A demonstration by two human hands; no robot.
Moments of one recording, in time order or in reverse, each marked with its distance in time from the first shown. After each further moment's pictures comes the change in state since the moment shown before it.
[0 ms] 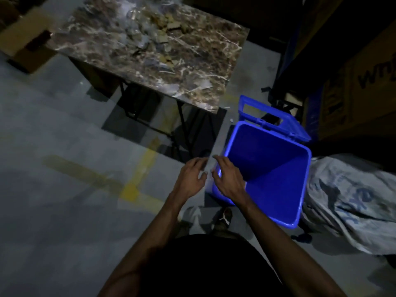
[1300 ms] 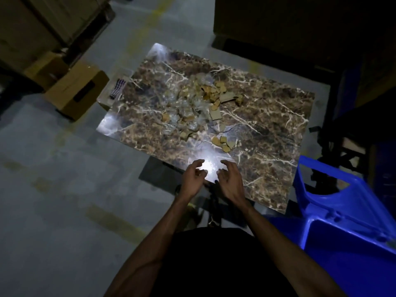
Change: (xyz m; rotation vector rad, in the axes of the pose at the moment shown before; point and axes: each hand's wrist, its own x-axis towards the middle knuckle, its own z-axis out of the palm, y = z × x) left_hand 0.340 -0.169 -0.289 -0.376 0.188 -0.377; right_hand 0.439 -0.172 0.067 0.401 0.136 0.110
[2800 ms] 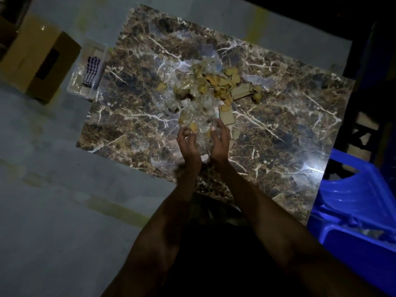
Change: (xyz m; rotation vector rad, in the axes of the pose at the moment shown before) left_hand 0.220 0.018 -0.012 -0.599 0.377 -0.215; right_hand 0.222 -0.037 0.116 0.437 0.157 0.289
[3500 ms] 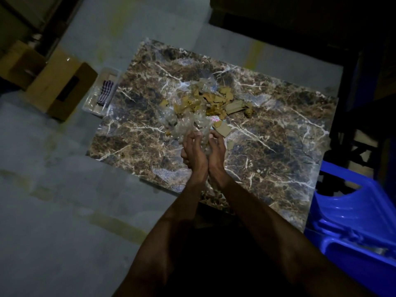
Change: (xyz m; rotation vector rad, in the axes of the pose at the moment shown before) left_hand -0.044 0.040 0.035 0.010 0.022 -0.001; right_hand -0.018 -0.049 -0.010 0.343 0.007 0.103
